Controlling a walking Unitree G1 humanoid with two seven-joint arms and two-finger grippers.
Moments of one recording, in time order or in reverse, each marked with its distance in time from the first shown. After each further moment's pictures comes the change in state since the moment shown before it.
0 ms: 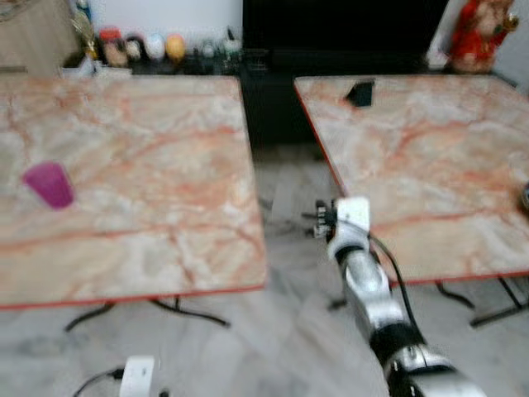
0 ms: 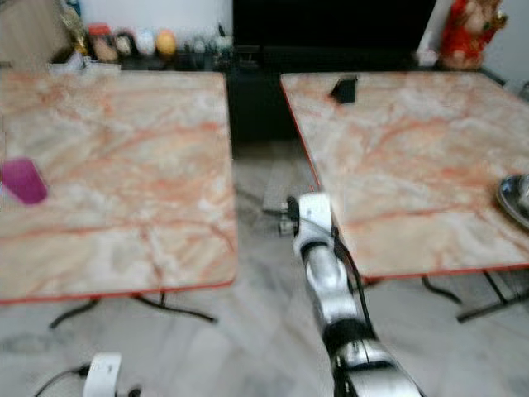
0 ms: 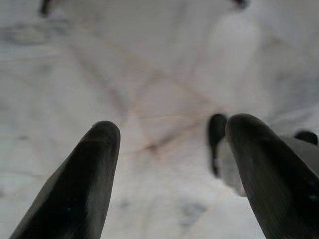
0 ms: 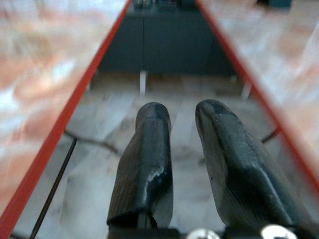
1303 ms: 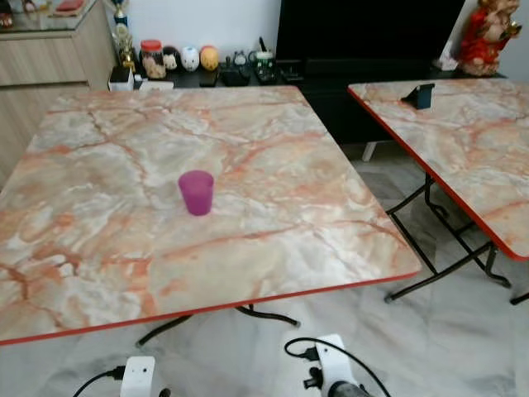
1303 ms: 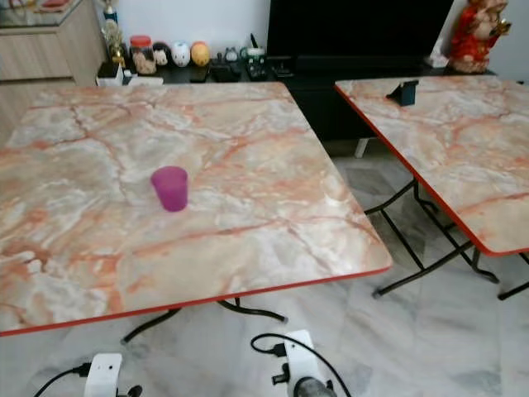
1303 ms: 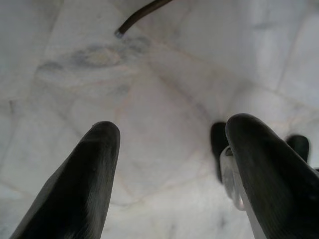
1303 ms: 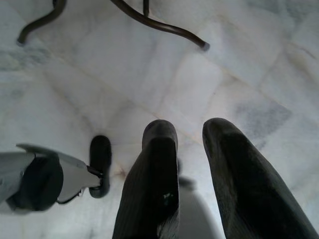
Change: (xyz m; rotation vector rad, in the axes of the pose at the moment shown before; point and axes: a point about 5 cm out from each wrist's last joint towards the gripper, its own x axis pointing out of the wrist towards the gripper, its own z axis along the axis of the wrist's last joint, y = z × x) left arm 0.001 -0.005 0.004 -0.008 -0.007 -0.004; right arm -0.121 0.034 -0.163 0.004 0.808 0.112
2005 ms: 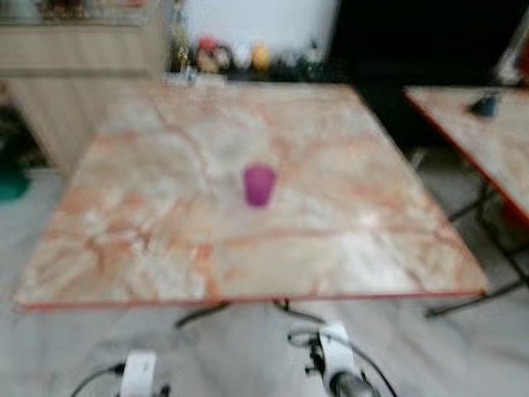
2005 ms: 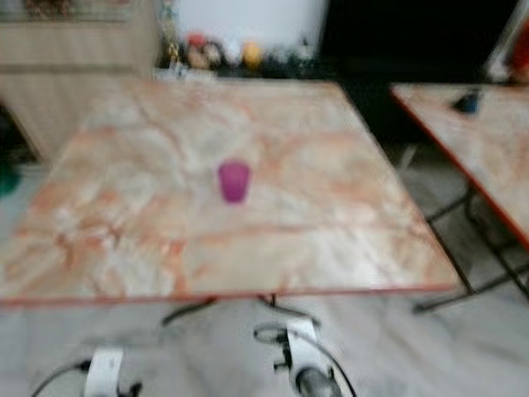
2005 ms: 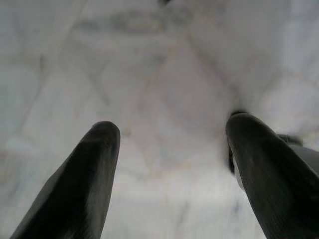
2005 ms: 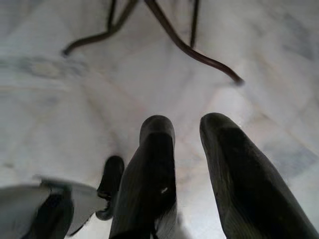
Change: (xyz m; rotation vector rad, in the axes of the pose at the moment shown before) left arm 0.000 -0.007 0.001 0.017 0.001 -0.024; right arm 0.001 0.000 0.027 0.013 -0.137 -0.013
